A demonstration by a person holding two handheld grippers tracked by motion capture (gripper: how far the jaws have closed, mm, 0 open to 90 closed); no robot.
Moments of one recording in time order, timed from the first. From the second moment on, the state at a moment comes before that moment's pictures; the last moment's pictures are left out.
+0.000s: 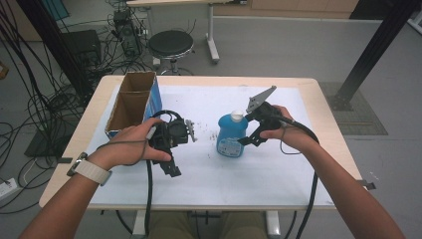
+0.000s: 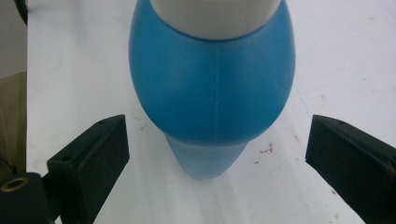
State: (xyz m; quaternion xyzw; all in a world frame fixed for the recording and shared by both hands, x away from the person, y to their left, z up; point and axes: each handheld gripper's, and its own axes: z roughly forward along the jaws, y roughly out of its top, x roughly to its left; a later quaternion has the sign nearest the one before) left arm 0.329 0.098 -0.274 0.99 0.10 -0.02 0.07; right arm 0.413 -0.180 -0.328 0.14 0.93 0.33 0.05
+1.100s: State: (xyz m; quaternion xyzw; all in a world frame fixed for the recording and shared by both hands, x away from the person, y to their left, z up) left arm 0.329 0.098 -0.274 0.99 0.10 -0.02 0.07; right arm 0.414 -0.181 -0.328 0.15 0.93 0.34 0.05
